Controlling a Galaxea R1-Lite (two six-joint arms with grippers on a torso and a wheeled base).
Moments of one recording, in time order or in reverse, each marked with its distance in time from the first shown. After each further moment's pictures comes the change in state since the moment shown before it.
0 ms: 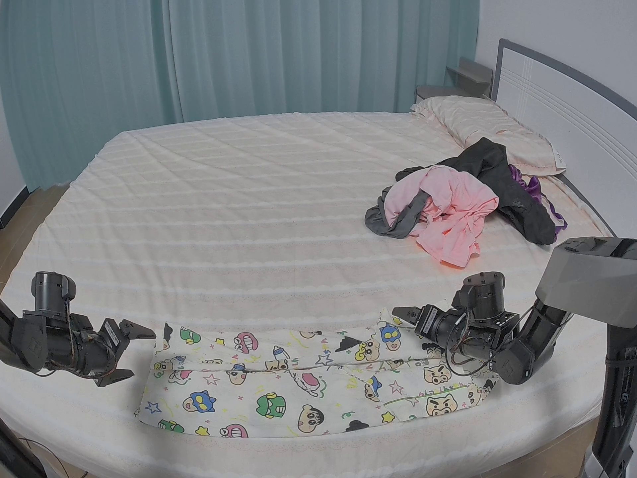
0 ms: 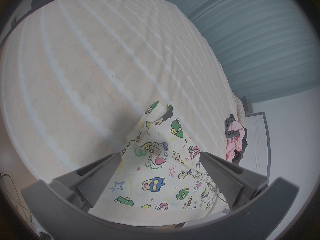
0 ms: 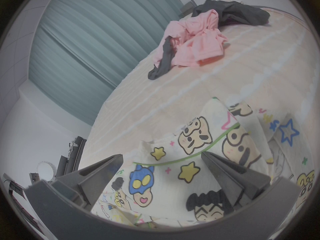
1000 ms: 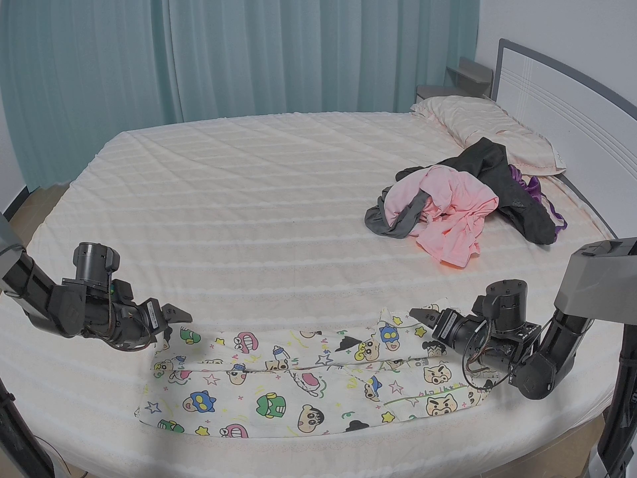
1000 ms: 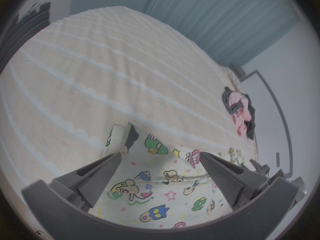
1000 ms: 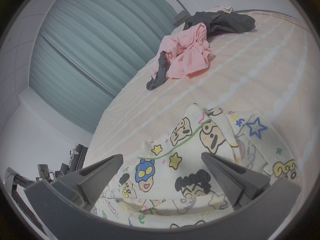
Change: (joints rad) left arm -0.159 0.181 -0.274 0.064 0.096 0.297; right arm -0.005 -0.082 0.192 -0.158 -0.053 0.043
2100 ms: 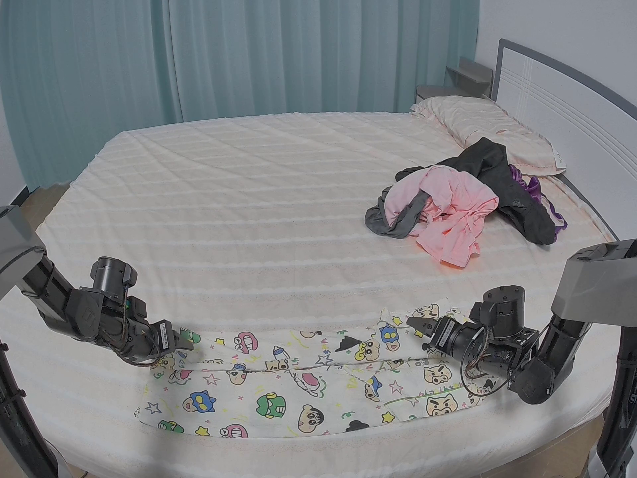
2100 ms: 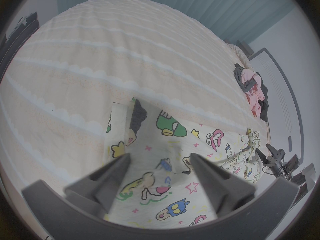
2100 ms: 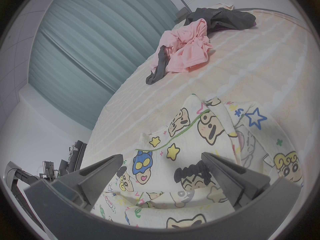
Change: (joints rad) left arm -0.029 0.099 -0.034 0.101 0.043 0.118; right arm 0.014 0.011 0.024 -0.005 0.006 -0.011
